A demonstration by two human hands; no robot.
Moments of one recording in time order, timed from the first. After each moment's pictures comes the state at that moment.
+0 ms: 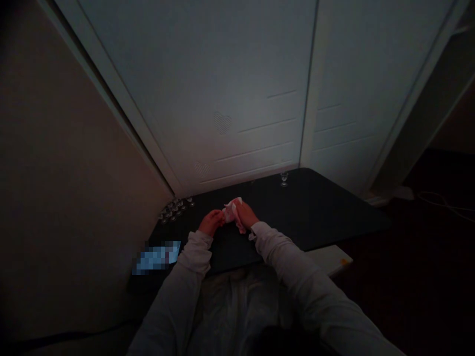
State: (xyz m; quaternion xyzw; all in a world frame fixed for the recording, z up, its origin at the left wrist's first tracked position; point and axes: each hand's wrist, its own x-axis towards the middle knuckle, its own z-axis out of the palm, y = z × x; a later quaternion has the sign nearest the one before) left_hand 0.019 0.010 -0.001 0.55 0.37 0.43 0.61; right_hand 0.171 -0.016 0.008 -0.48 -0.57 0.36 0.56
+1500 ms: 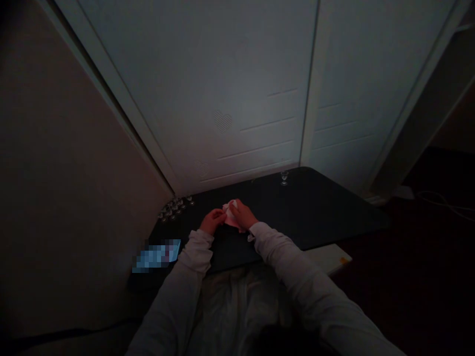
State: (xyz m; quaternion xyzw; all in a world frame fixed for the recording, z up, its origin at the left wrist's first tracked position) left_hand 0.019 0.006 0.008 0.60 0.39 0.41 0.57; right_hand 0.166 -0.022 0.006 -0.53 -0.64 0.27 0.48
